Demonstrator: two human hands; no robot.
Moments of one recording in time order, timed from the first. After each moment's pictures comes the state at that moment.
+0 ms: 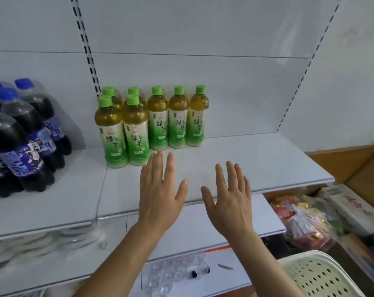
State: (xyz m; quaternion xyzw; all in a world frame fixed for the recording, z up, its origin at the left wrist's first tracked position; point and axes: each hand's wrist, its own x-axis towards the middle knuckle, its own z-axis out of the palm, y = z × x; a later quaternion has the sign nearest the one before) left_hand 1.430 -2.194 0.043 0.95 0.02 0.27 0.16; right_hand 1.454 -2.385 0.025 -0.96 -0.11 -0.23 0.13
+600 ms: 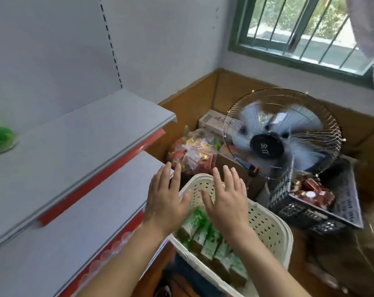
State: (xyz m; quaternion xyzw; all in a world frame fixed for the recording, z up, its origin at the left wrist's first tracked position) left_hand 1.416 -2.501 -0.055 0.92 -0.33 0.05 0.22; right_hand 1.315 -2.664 -0.056 -0.96 0.25 -0.13 0.08
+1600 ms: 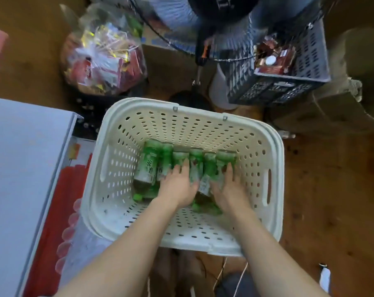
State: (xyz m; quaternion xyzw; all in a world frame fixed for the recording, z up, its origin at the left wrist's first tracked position) left_hand 1.362 -2.637 -0.323 0.77 -0.45 -0.45 0.01; right_hand 1.179 -2.707 -0.337 -0.71 0.62 0.19 0.28
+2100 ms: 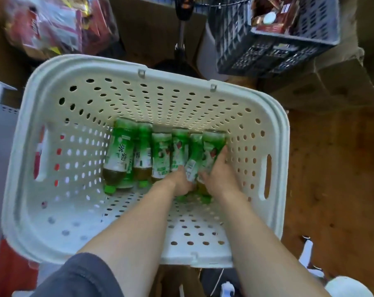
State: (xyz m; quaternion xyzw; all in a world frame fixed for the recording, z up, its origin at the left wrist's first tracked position) left_hand 1.313 -2.660 -0.434 0.68 -0.33 -0.66 -0.03; right_hand 1.181 -2.726 -0.371 -0.62 0.67 0.21 0.34
